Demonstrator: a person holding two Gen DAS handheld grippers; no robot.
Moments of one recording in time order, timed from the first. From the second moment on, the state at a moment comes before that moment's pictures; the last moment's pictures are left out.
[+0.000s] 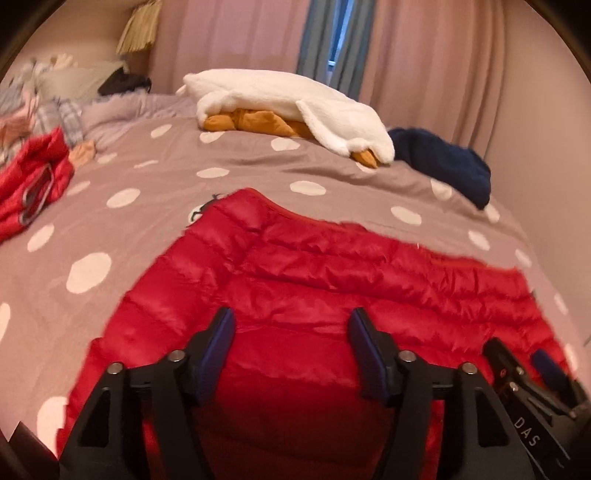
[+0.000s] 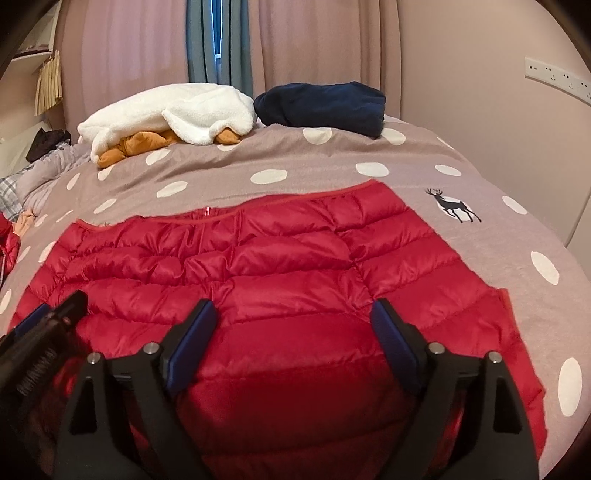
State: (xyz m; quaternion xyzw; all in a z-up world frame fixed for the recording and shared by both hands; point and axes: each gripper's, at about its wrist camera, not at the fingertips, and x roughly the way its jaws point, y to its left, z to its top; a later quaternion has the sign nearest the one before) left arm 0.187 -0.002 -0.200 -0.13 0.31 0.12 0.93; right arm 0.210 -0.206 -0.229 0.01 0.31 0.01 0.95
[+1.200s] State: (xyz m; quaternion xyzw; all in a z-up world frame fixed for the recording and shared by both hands) left arm 0.118 0.114 -0.252 -0.48 0.42 0.04 0.77; right arm 0.197 -0.356 -0.272 0.34 0.41 -0.01 0.85
